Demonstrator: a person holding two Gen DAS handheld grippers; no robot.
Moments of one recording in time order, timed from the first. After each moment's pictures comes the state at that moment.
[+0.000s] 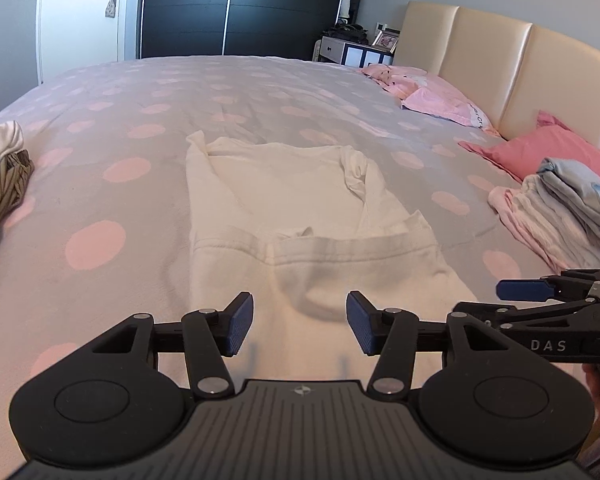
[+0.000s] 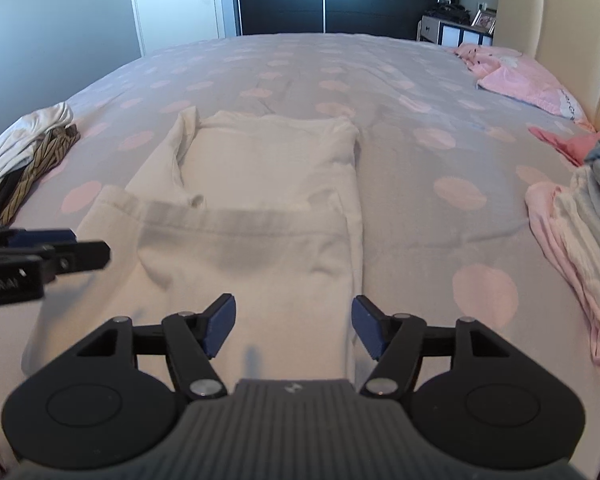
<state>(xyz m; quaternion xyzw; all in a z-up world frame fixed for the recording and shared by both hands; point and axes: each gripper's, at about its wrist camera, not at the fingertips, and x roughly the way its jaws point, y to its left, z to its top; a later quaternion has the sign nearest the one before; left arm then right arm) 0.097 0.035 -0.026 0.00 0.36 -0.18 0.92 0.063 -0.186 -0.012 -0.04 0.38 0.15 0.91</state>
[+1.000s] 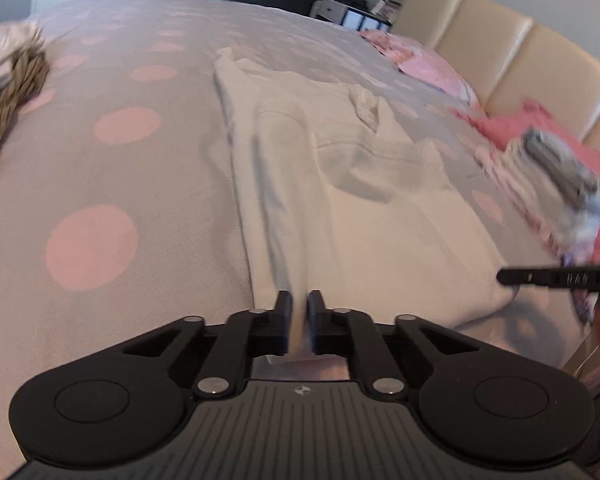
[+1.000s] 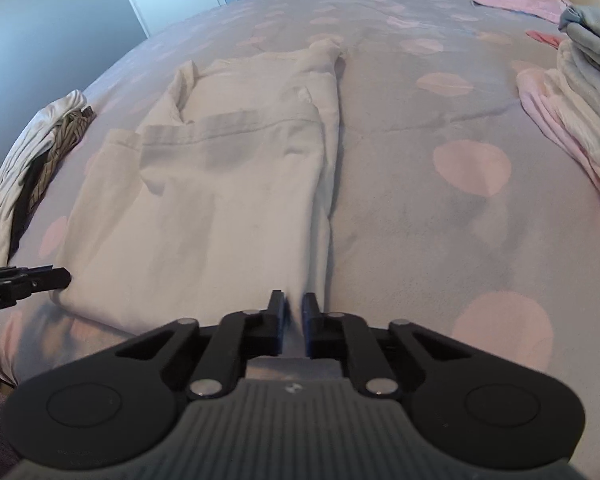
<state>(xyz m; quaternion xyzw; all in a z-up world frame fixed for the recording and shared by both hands) 0.063 0.114 -0.067 -0.11 0.43 -0.21 0.87 0.031 -0.247 -0.038 0.05 0.46 0.18 0.87</state>
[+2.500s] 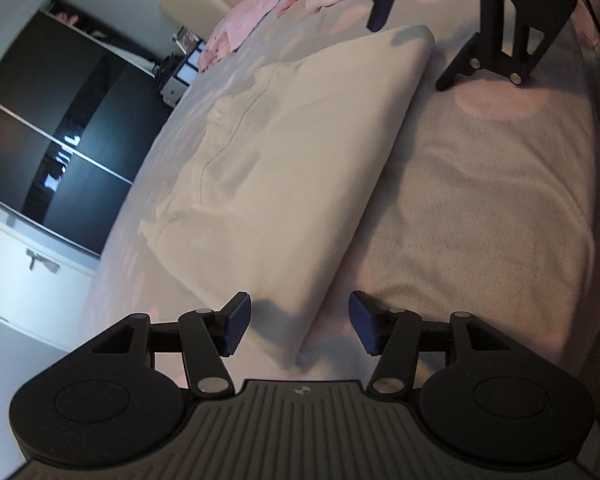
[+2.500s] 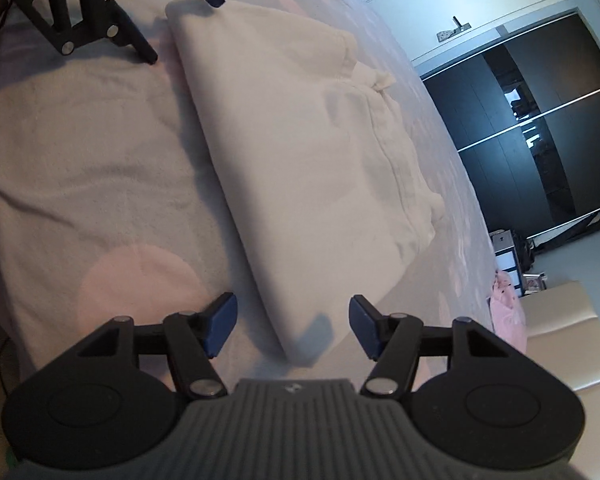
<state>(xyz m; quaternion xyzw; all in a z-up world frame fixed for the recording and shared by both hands) -0.026 -0.006 -0.123 0.52 0.21 -0.24 0.79 -0.058 -0.154 -0.092 -0.54 0.22 0.25 0.77</state>
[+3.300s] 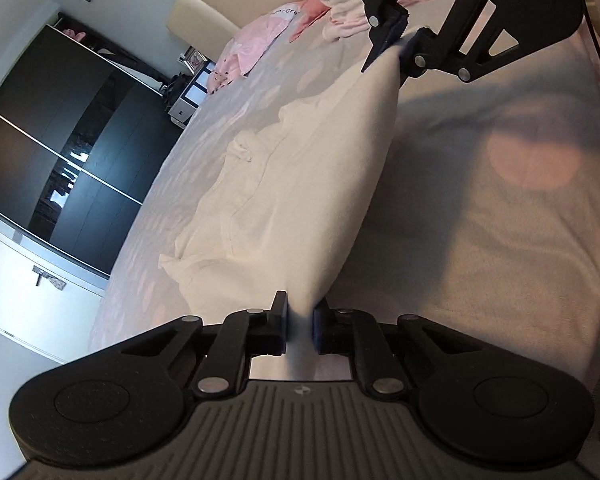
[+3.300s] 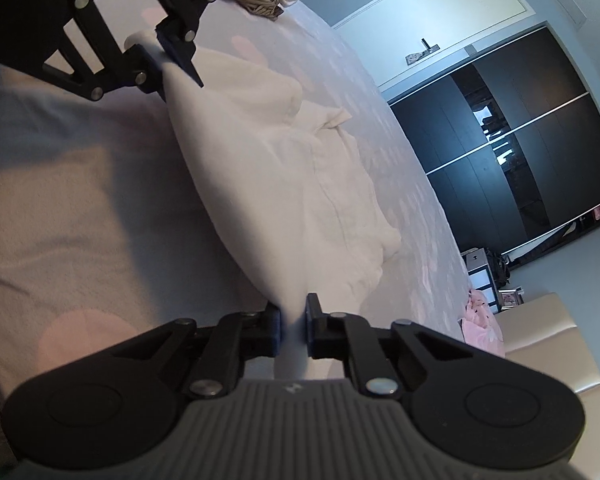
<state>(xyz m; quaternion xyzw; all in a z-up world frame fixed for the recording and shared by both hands) -0.020 -0.020 -0.085 0.50 0.20 -0.26 0.80 -0.047 -0.144 -0.041 -0.52 0.19 0.25 0.80</state>
